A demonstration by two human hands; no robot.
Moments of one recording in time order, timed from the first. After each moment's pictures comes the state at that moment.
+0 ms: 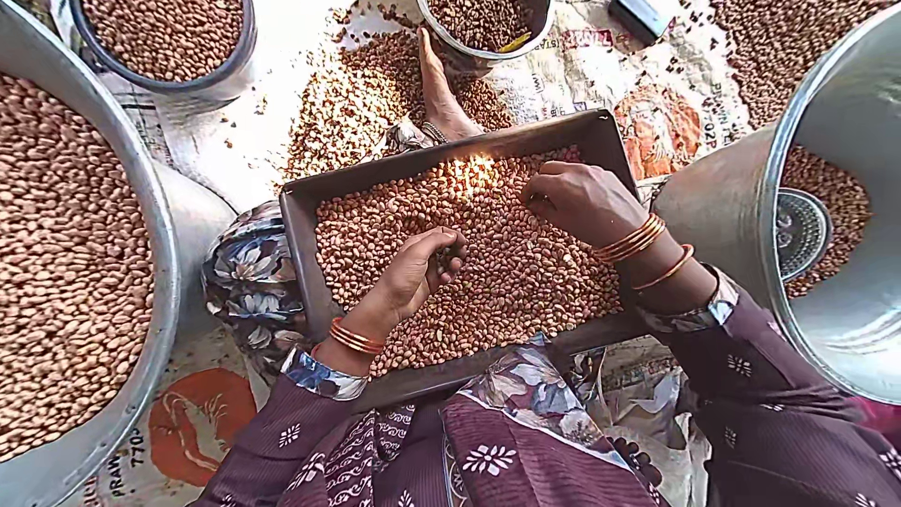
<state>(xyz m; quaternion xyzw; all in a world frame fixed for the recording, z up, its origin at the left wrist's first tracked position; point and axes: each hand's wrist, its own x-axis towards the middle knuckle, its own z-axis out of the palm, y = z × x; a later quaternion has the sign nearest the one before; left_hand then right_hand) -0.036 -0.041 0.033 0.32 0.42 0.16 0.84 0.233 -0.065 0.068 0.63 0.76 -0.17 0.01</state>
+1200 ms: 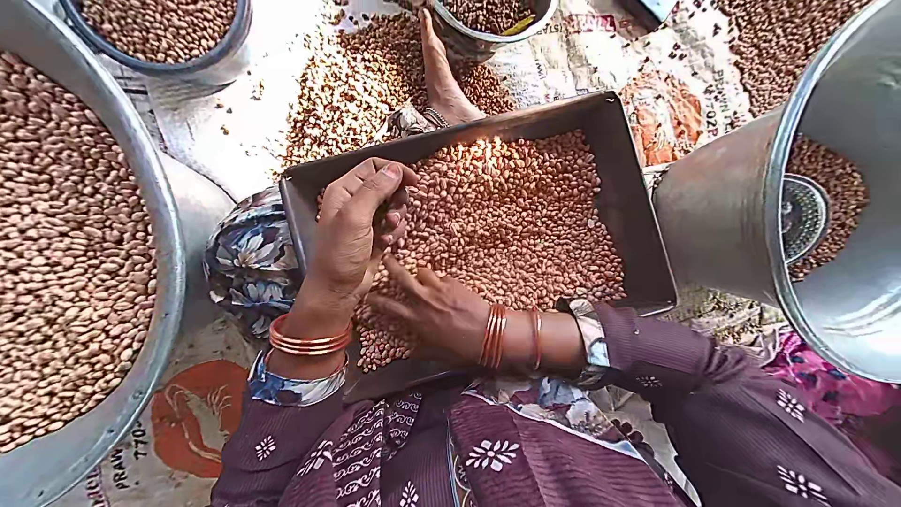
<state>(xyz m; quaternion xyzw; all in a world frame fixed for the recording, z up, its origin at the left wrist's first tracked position) -0.078 -0.024 0.074 0.47 0.38 0.35 0.72 0.039 -0.113 0.054 0.46 0.80 -0.38 0.10</state>
